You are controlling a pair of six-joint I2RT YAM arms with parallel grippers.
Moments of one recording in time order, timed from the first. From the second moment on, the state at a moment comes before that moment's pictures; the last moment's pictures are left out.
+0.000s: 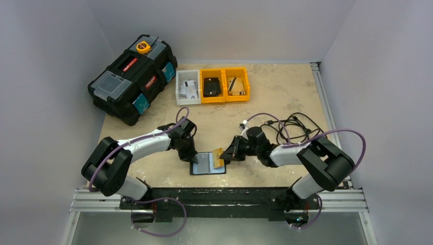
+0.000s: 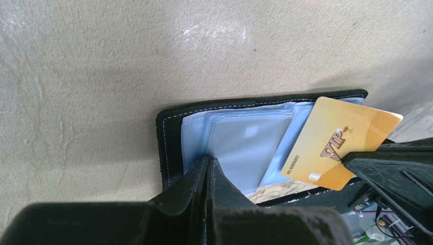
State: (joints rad) left arm -0.62 1.46 0.72 -0.51 0.17 -0.89; right arm 0.70 1.54 0.41 0.53 -0.45 1.07
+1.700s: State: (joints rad) left arm -0.61 1.06 0.92 -0.86 0.05 -0.69; right arm 0.23 2.06 1.66 -0.27 -0.25 0.68
